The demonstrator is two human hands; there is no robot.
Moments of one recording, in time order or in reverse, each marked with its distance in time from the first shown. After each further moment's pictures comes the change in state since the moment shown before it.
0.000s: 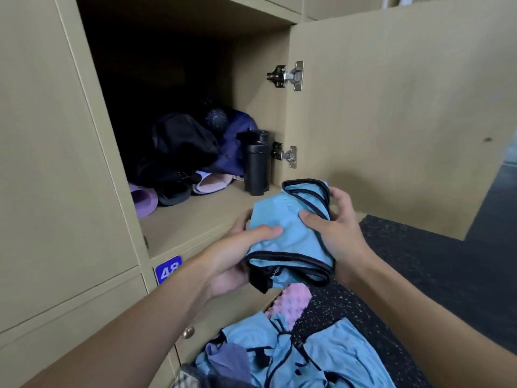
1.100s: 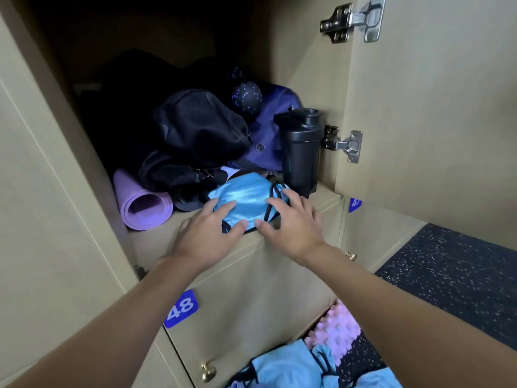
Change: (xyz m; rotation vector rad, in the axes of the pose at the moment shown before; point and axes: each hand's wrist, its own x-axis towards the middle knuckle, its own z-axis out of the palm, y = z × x) left_hand 0.113 0.025 -0.143 1.459 0.753 0.192; right_hand 0.161 0.124 0.089 -1.259 -0.295 -0.307
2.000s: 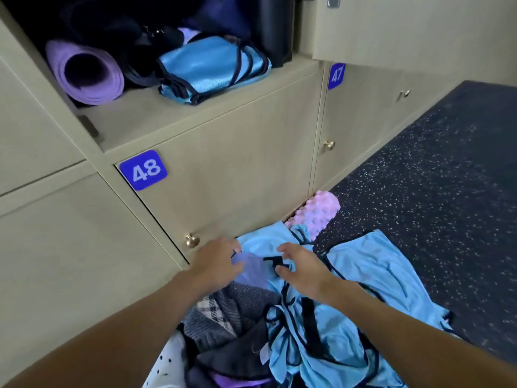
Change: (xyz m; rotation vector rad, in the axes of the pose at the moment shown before) left_hand -0.167 -0.068 0.185 0.027 -0.579 0.051; right_hand -0.239 0.114 0.133 0.306 -0.568 0.289
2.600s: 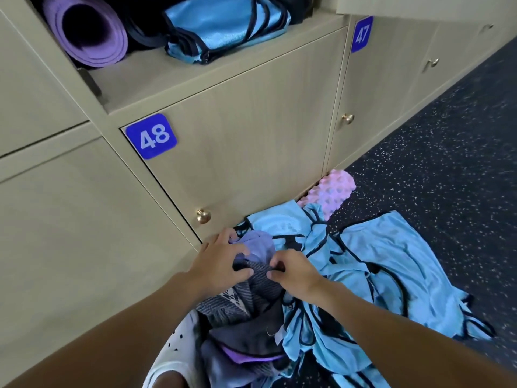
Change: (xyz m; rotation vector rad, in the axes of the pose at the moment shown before) left_hand -0.025 -0.039 0.037 0.076 0.029 0.116; right_hand 0.007 -0.001 0.062 0.035 -0.074 -0.005
